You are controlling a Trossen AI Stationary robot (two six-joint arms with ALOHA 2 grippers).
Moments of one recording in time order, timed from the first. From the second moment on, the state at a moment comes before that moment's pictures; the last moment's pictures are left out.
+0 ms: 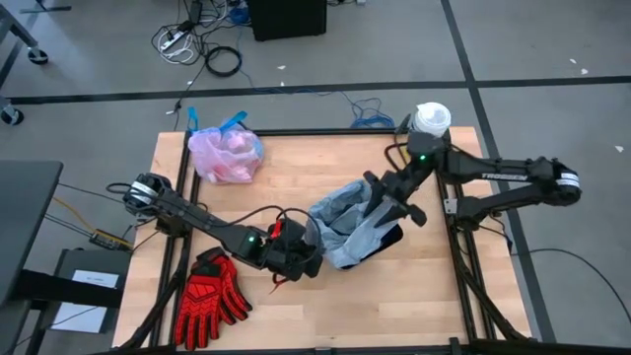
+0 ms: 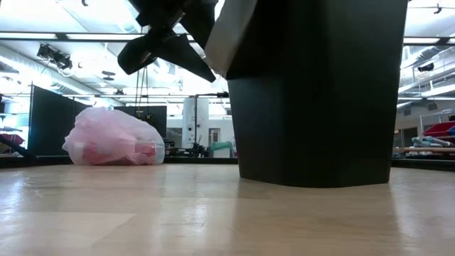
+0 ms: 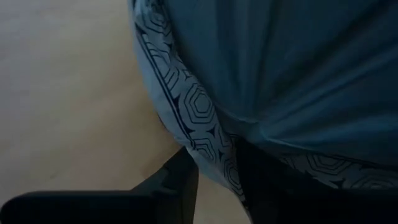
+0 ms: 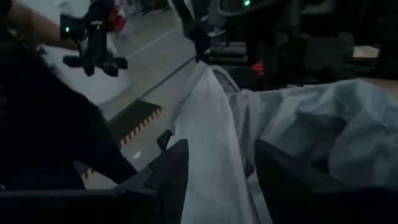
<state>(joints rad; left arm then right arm) -0.41 1.72 1.25 -0.47 -0.60 -1.24 -0.23 1.06 0.84 0.04 -0.92 0.08</state>
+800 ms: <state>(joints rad) -0.41 1.71 1.25 -0.25 -0.48 -1.15 -0.11 0.94 0.90 -0.22 -0.81 0.04</state>
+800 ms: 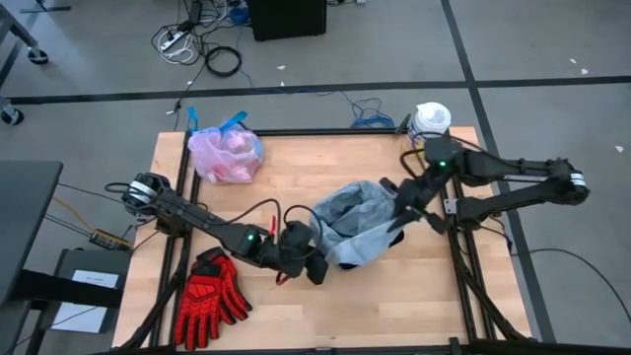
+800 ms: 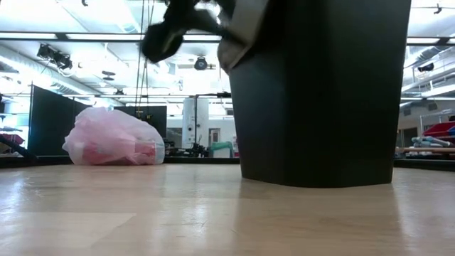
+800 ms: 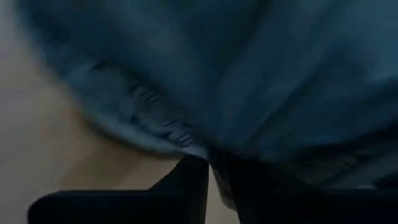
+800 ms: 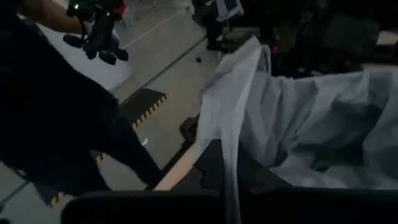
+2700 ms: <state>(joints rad) -0.33 1.84 1.25 0.12 -0.53 -0.79 0.42 0.98 0.97 -0.72 0.58 -0.21</state>
